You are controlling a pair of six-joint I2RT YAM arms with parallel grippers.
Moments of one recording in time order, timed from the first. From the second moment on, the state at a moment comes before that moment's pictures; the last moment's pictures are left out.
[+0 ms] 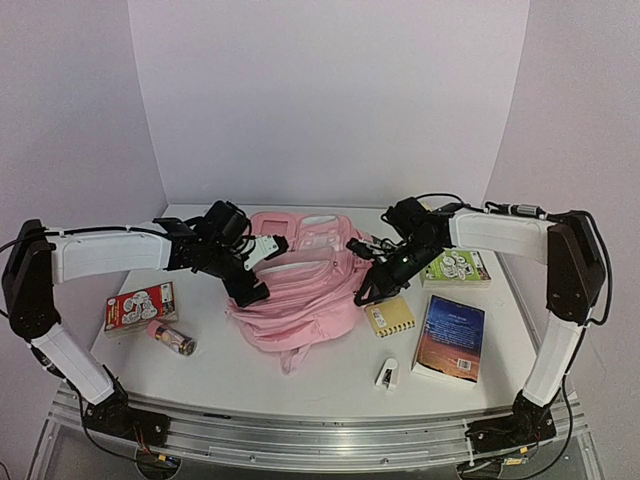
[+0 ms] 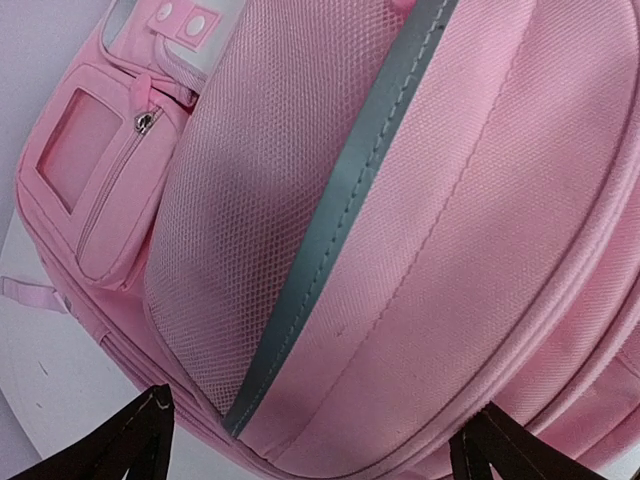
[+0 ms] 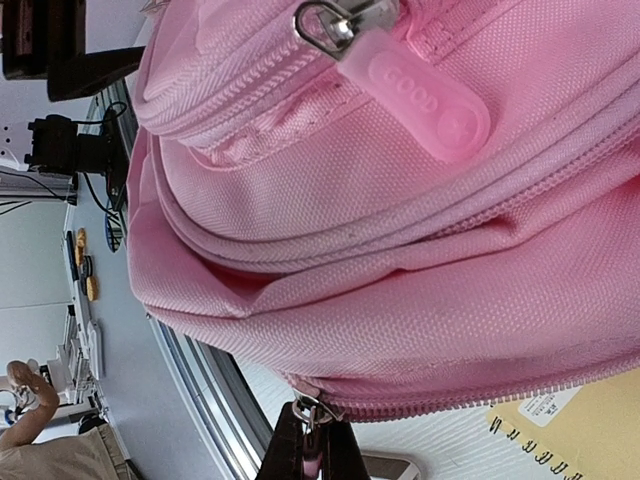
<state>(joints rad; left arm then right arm) -0.75 1.57 1.12 -0.45 -0.05 0.40 0.60 1.85 1.39 -0.77 -0.73 0.01</state>
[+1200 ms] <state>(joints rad) -0.84 1.71 1.25 -0.49 -0.22 -0.33 0.51 2.14 1.71 -0.89 -0.74 0.00</state>
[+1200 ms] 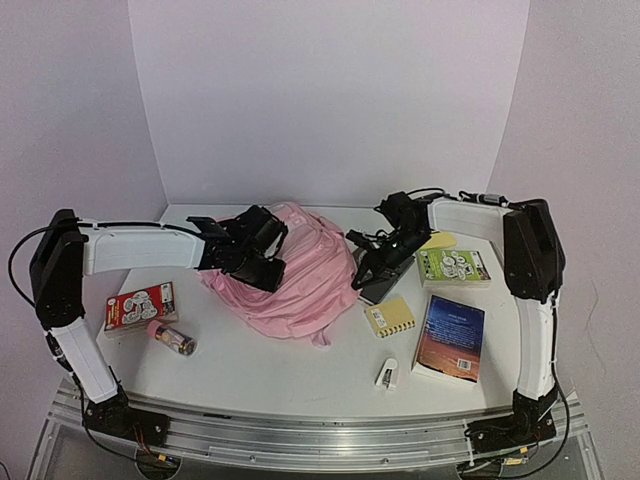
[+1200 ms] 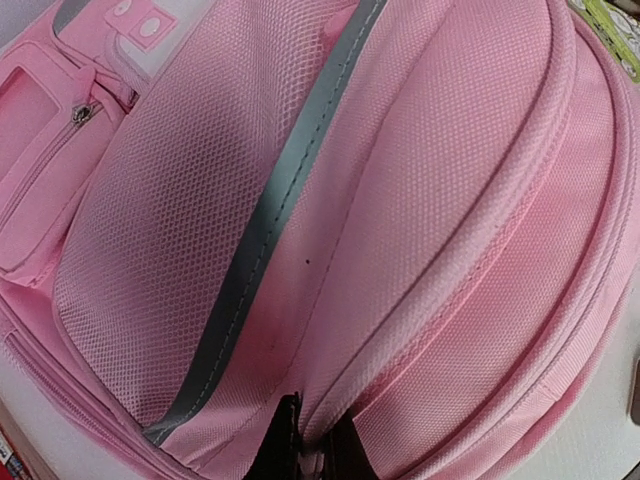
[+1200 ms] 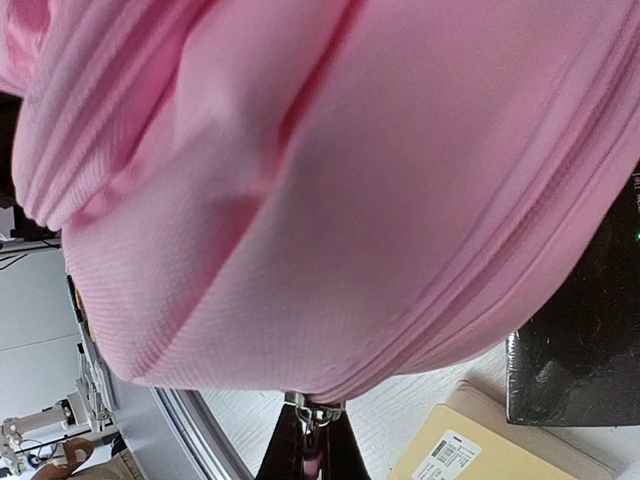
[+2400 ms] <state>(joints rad) -0.82 1.89 1.48 -0.50 -0.15 -0.92 0.93 2.00 1.37 -0.28 -0.15 0.37</state>
